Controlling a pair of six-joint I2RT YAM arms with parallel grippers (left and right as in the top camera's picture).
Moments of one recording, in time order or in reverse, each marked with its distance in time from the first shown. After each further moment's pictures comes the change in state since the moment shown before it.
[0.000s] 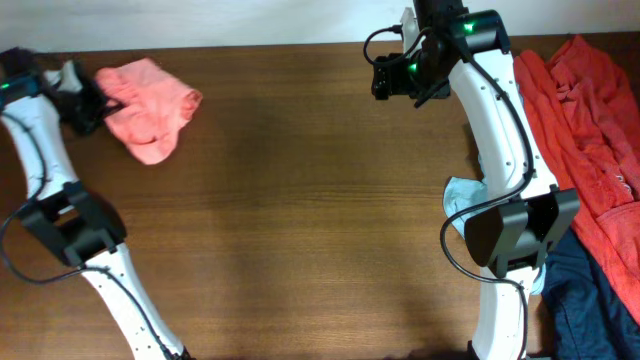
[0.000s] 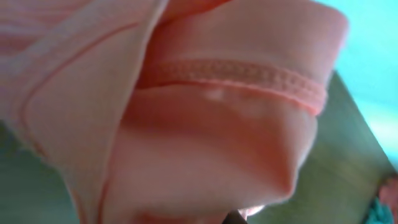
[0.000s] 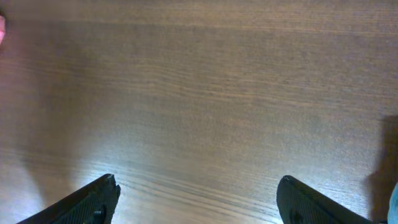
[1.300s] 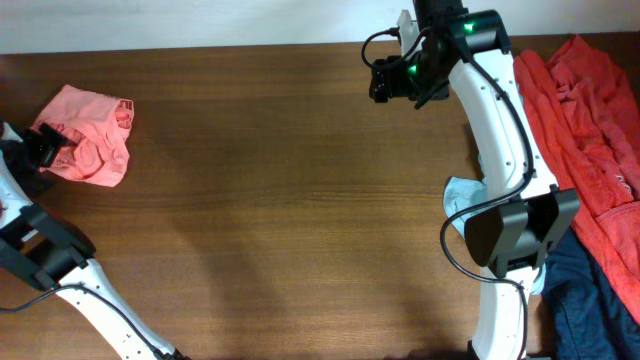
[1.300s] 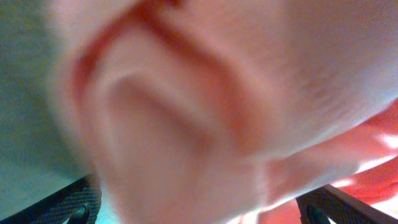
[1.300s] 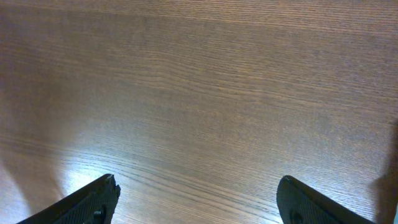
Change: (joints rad) left arm 0.196 0.068 0.032 -0.131 -0.216 -0.037; right arm 0.000 0.000 0.000 -0.008 -0.034 -0.033
